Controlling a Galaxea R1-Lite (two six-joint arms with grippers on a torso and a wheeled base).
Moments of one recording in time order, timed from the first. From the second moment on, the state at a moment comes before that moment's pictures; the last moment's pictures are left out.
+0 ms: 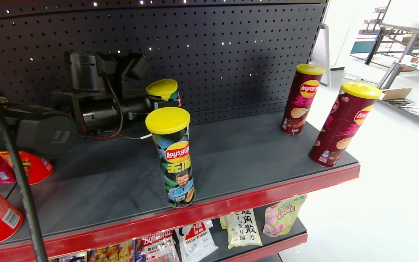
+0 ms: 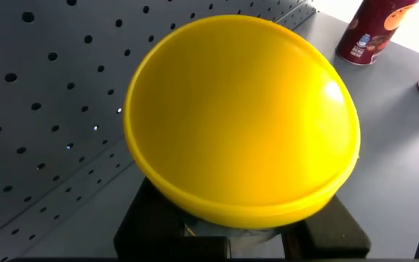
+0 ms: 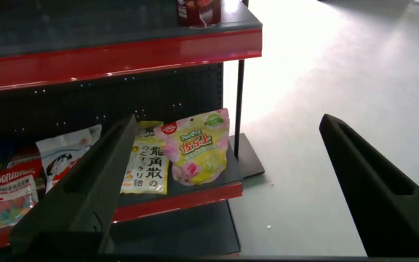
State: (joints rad) left arm -0.36 1.82 -1.18 -0.44 -0.24 0.04; right arm 0.00 0.00 0.00 0.00 0.03 0.00
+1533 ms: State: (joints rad) left arm -0.29 1.45 -0.74 -0.41 -0.23 0.06; right arm 0.00 0.00 0.00 0.00 0.03 0.00
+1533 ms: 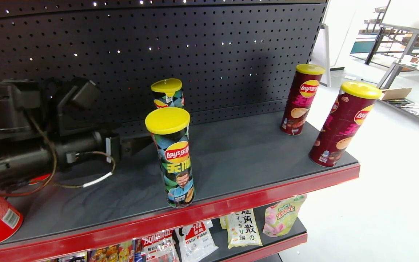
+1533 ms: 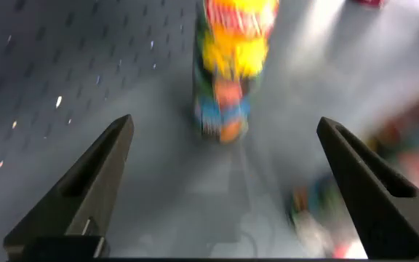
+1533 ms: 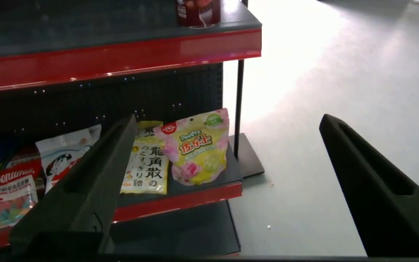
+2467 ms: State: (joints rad) left arm -0.18 0.18 -0.53 0.49 0.21 0.02; right arm 0.00 0.00 0.00 0.00 0.03 0.00
